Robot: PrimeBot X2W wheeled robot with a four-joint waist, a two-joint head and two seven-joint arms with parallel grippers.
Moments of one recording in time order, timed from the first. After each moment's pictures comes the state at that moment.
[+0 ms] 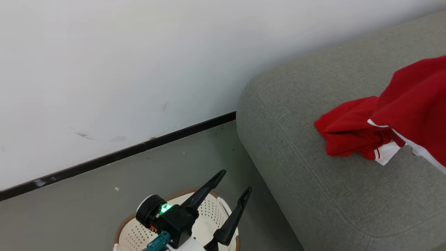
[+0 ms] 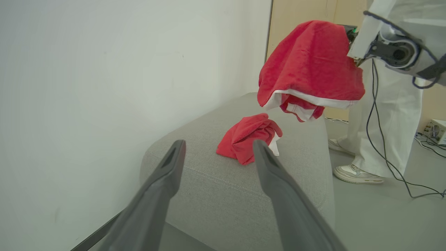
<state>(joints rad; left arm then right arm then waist) -0.15 0.06 -0.56 -0.03 -0.31 -0.07 -0.19 -0.44 -0.44 -0.09 0.27 0.05 0.13 -0.16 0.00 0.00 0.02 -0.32</state>
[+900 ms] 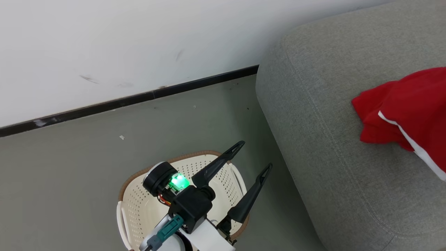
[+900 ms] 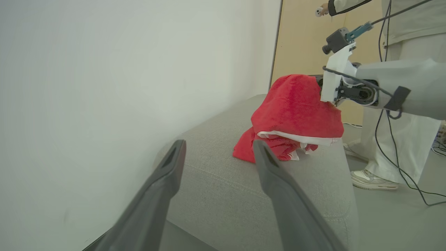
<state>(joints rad) -0.27 0.07 -0.60 -0.14 -0.24 -0.07 -0.13 -0.55 -0.39 -0.22 0.57 -0.03 0.13 -0.21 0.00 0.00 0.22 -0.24</state>
